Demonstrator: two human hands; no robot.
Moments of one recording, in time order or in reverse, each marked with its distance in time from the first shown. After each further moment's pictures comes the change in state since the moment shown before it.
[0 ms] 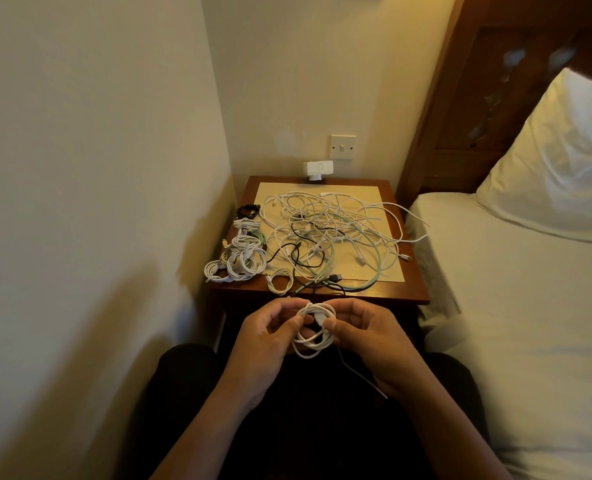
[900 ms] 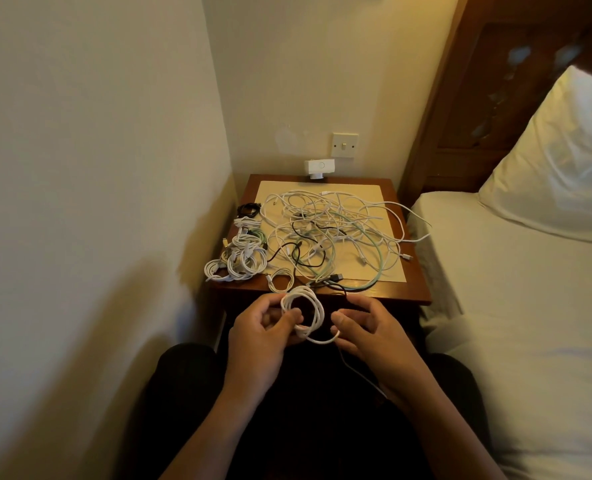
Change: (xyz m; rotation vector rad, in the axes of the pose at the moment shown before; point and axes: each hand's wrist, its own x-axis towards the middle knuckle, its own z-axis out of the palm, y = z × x) left_hand 0.008 -0.009 0.005 -0.025 0.201 0.056; right_hand -0.003 0.005 0.000 0.046 0.159 0.094
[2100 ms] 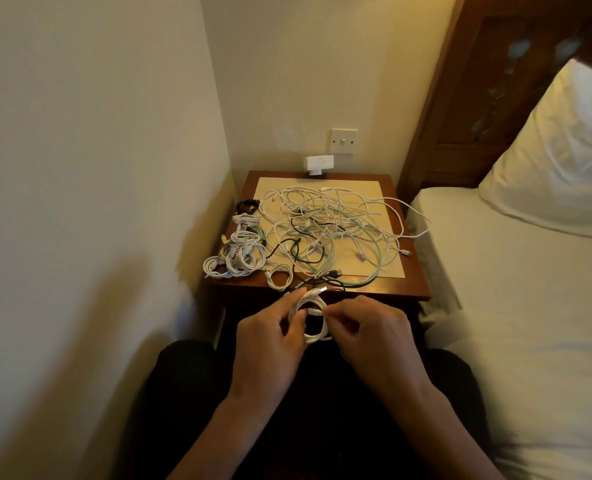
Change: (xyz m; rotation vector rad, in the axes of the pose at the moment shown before) left_hand -0.017 0.008 0.008 0.518 0.048 0.299; right_hand -0.021 -0.013 0.006 -0.879 0.126 -0.697
